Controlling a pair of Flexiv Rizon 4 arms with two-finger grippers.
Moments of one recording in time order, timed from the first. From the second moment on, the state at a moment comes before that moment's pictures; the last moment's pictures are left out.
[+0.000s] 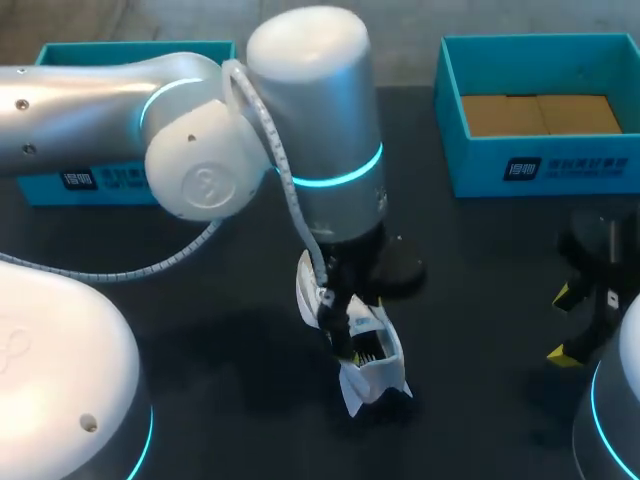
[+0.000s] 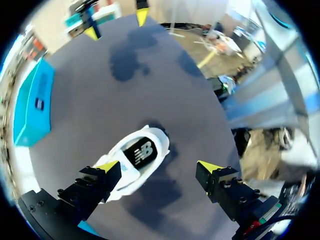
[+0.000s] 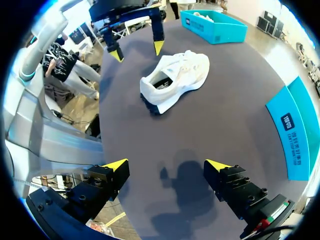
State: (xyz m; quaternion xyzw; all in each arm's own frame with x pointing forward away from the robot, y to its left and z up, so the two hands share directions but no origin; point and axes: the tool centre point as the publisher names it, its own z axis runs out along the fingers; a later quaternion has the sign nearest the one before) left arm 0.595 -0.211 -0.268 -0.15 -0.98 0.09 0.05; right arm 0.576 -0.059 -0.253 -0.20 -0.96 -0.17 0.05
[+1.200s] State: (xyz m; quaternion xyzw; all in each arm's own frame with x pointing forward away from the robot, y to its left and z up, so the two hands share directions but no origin) left arm 0.564 -0.242 -0.352 0.14 -0.99 0.06 0.07; right arm 0.576 -0.059 -0.253 -0.20 -0.96 -0.17 0.05
